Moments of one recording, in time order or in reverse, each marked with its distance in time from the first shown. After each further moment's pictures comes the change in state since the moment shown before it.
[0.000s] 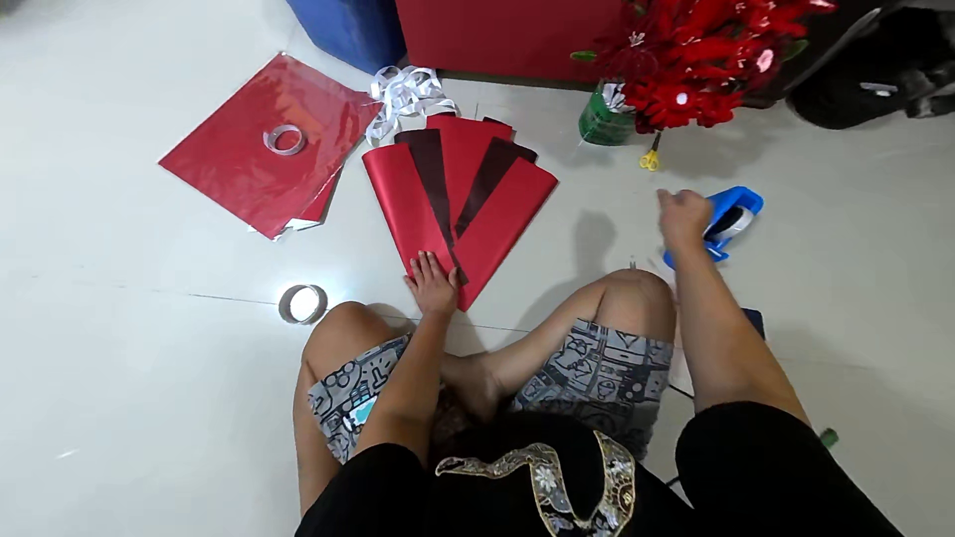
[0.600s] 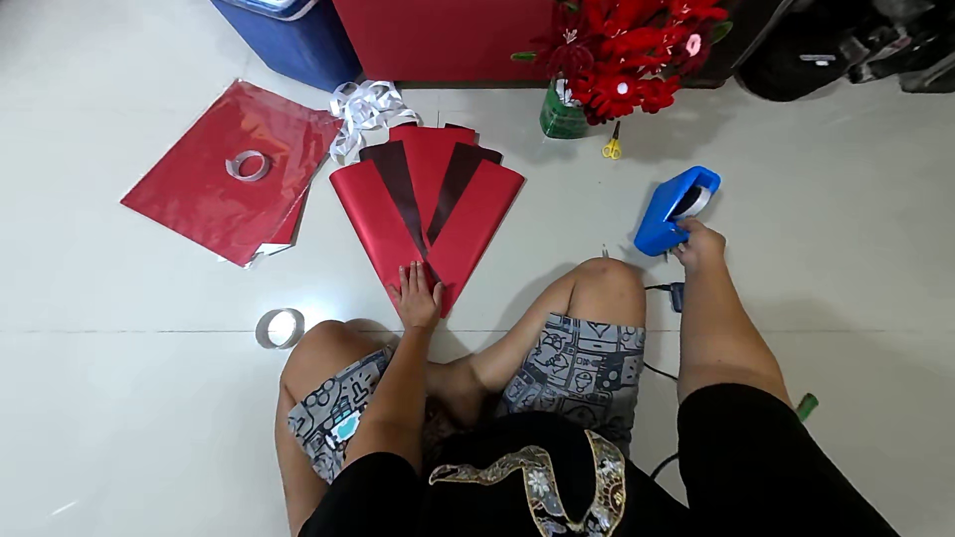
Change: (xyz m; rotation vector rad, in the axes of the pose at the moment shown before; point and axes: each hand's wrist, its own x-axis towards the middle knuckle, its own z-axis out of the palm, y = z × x) left_hand -0.012 -0.005 0.009 -0.066 0.150 0.291; right_hand 0.011 0.148 -0.012 0.864 0.254 0.688
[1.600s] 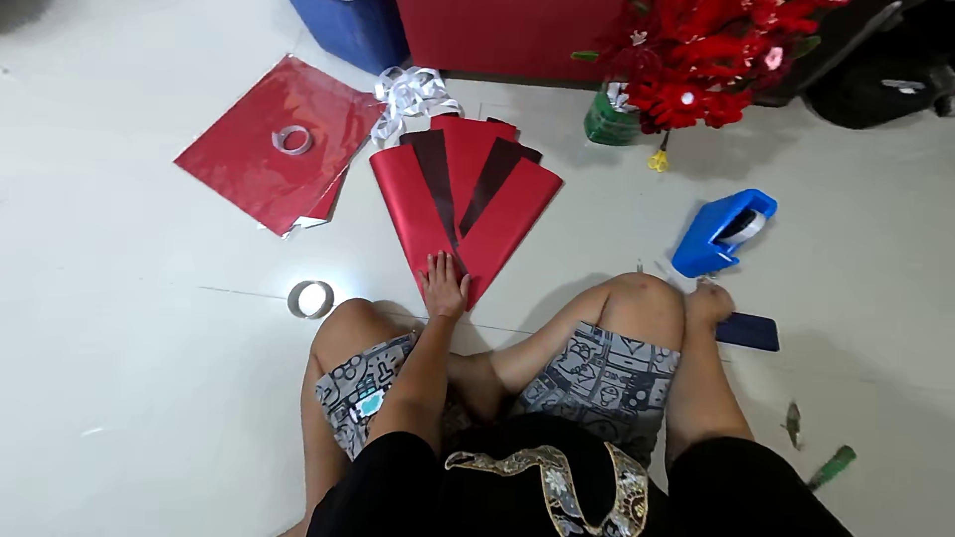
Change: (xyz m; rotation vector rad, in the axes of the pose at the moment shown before) left_hand 0.001 0.000 0.002 -0.007 -0.039 -0.039; right_hand -0.070 0.062 -0.003 -0.573 0.134 -0.291
